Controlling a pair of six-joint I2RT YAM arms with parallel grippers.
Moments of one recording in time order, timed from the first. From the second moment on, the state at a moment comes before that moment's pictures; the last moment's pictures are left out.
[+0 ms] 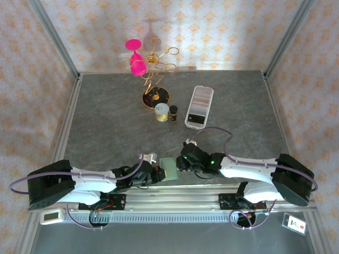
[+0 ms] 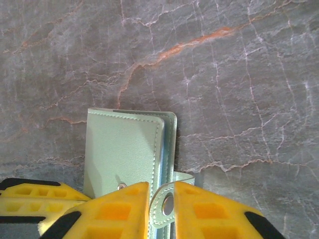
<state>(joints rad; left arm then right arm) -1.09 1.21 0.20 0.35 -0.03 -1.23 1.05 1.26 0.56 -0.18 0.06 0.93</state>
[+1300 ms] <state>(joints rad) -1.09 1.23 0.20 0.35 -0.04 -1.22 1.05 1.29 0.56 -0.18 0.06 0.92</state>
